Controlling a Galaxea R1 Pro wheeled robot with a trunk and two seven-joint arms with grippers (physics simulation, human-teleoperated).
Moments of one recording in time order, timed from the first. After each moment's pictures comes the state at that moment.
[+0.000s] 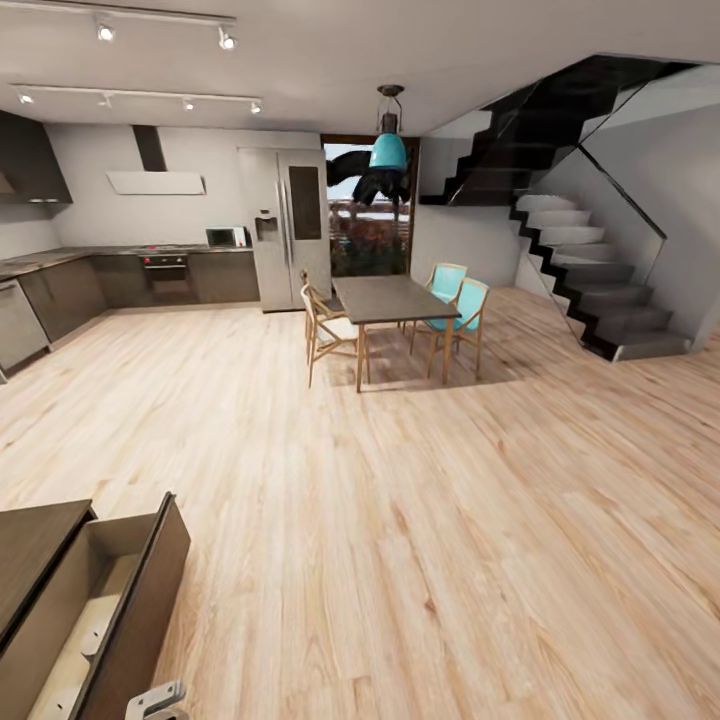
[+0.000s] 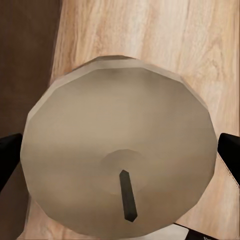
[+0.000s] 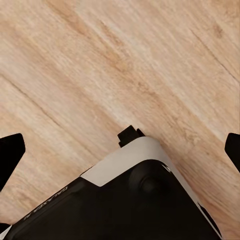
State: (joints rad) left arm -0.42 0.17 0.04 -0.13 0.30 0.04 0.01; right arm -0.27 -0.02 0.47 -0.25 -1.03 -0.03 -0.37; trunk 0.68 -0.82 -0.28
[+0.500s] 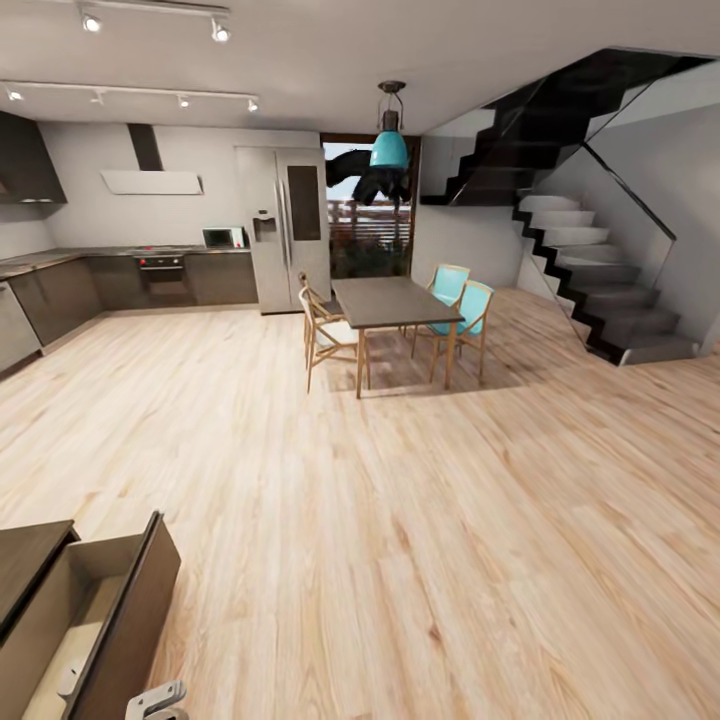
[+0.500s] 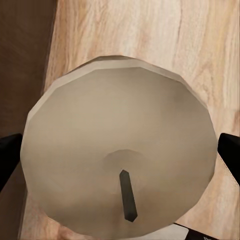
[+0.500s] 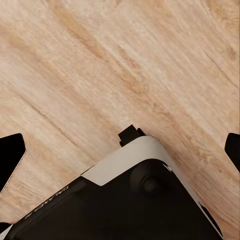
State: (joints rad) left arm -0.42 0.17 0.04 -0.13 0.30 0.04 0.01; right arm -0.27 -0.02 0.47 -0.25 -1.03 -0.03 -0.37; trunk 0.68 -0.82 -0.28
